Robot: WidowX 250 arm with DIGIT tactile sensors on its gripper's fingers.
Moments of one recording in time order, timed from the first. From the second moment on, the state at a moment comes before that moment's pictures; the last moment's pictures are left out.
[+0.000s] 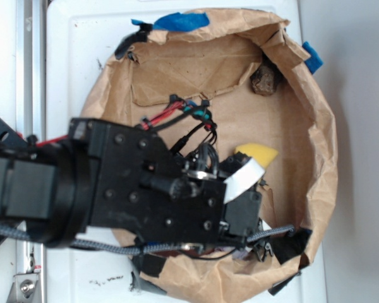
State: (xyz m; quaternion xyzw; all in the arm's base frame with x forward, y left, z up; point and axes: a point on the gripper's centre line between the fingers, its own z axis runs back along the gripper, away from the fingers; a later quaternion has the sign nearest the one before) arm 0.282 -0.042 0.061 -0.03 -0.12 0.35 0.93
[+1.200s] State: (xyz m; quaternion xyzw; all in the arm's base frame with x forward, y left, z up) arm 0.248 -0.040 0.062 -0.02 -0.13 0.42 0.90
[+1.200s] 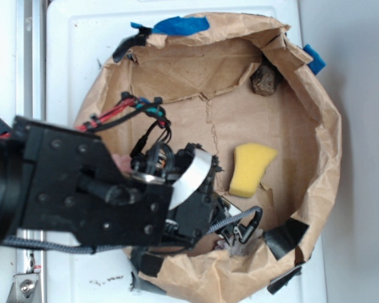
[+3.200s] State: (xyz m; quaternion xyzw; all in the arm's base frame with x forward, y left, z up) arm 0.328 0.016 0.050 -0.03 -0.08 0.43 0.90
